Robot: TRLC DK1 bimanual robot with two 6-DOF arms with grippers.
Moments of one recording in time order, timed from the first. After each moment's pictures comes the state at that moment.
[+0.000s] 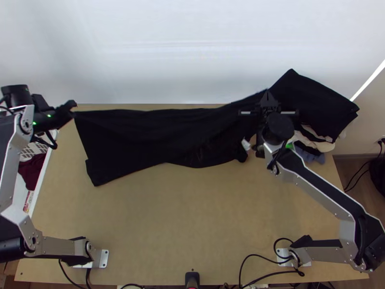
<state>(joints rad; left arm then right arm) 0.28 1.48 1.57 -0.76 0.29 -0.43 0.51 1.45 1.12 0.48 0.68 -0.24</state>
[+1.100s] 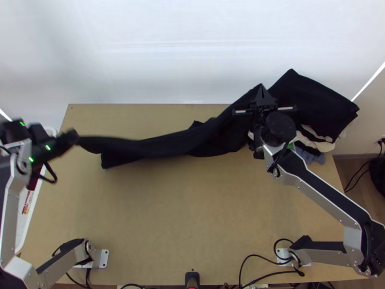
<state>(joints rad) 0.29 1.11 1.15 -0.78 0.38 -0.39 0.59 1.41 1.12 0.43 0.66 -0.29</state>
